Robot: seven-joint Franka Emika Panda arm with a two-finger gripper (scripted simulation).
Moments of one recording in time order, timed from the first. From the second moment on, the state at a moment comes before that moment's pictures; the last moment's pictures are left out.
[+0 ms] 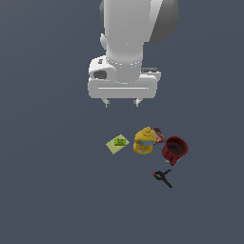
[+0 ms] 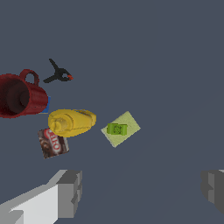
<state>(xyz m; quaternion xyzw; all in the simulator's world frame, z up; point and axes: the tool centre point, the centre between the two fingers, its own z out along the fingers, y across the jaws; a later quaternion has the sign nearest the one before) -0.008 -0.001 0.313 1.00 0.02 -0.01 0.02</state>
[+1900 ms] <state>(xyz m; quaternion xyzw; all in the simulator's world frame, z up) -0.001 -0.022 0.255 0.98 0.18 -0.02 0.02</state>
